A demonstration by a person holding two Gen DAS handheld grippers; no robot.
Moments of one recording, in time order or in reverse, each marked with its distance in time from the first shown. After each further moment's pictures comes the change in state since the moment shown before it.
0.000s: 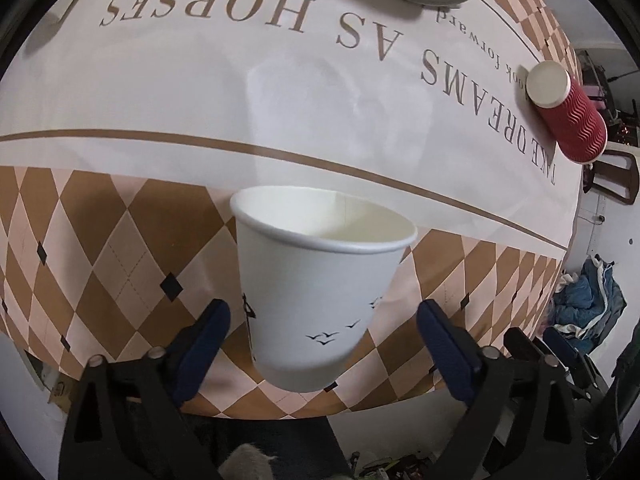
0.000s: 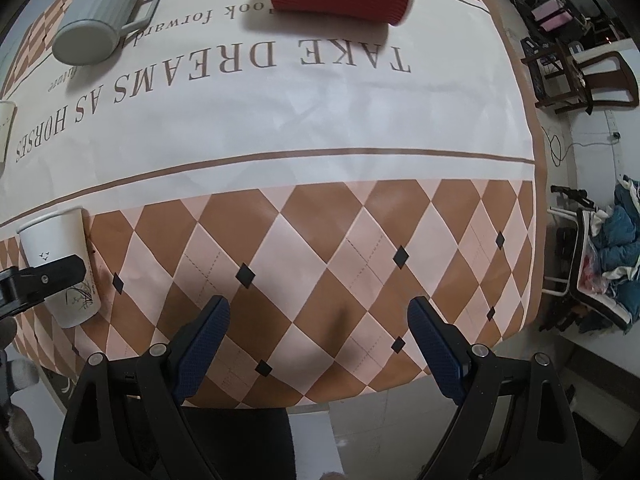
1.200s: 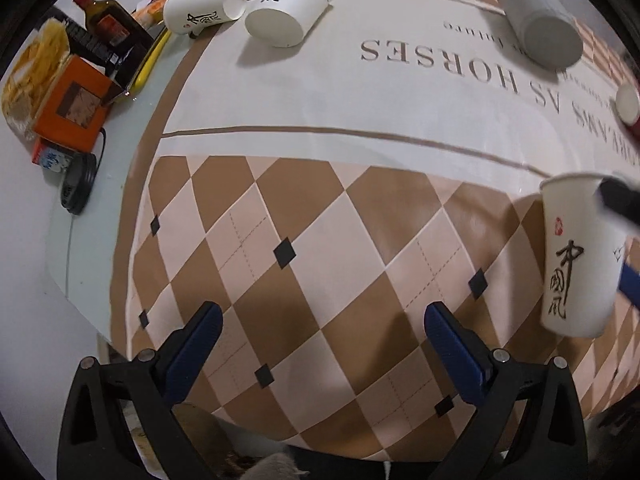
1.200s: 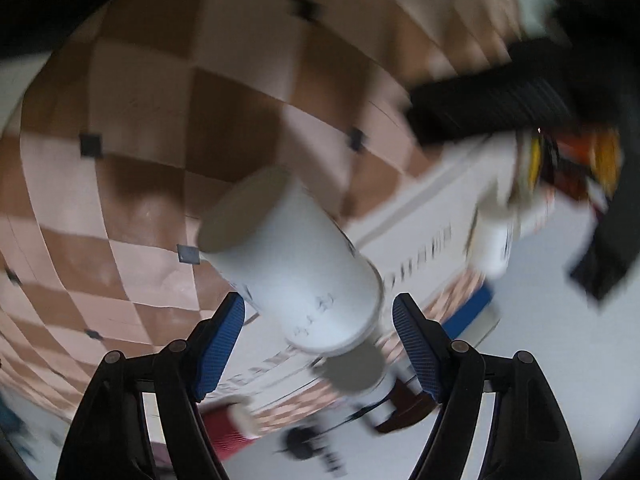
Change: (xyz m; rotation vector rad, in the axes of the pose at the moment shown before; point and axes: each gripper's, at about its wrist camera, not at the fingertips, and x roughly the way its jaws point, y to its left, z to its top) left arm -0.036 0.133 -0.067 0.013 -0.417 0.426; right arm 0.057 0.214 -0.149 -2.446 -0.670 -1.068
